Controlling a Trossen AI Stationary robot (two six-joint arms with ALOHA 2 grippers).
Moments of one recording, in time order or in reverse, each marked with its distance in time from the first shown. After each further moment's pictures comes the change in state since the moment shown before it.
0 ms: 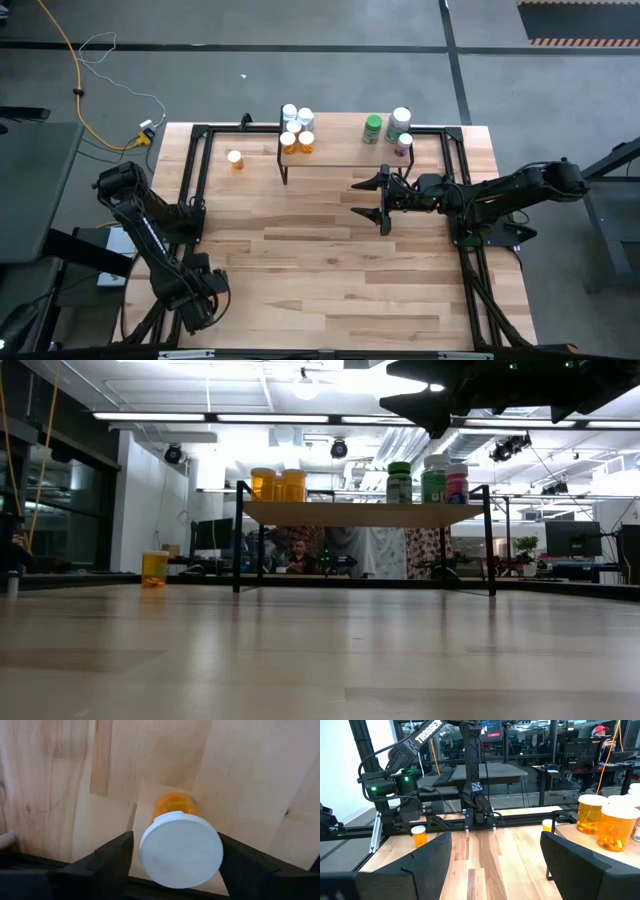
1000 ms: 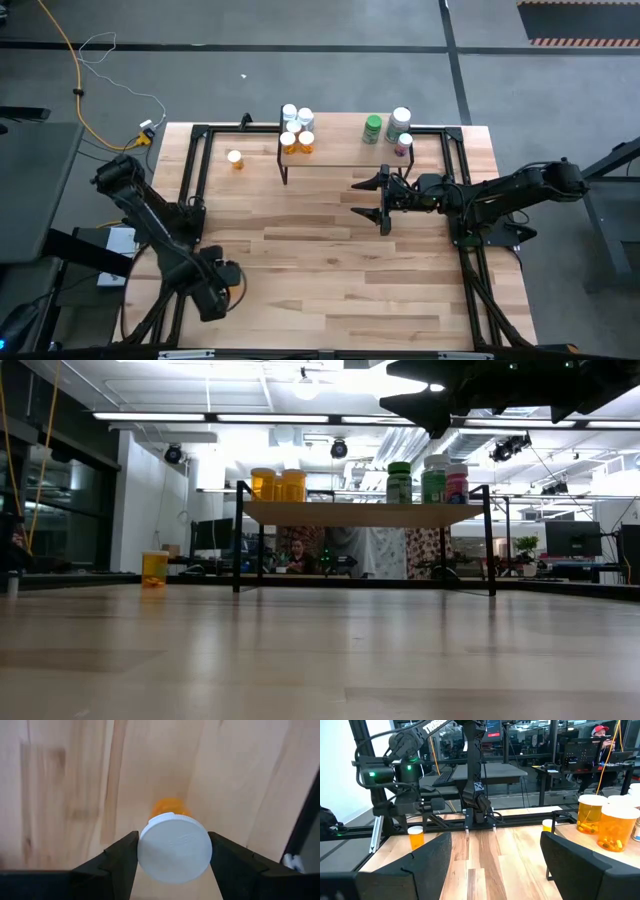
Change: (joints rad) left arm 0.172 -0.071 0.068 -0.013 -0.054 0.196; right arm 0.000 0.000 0.000 0.000 0.000 0.000
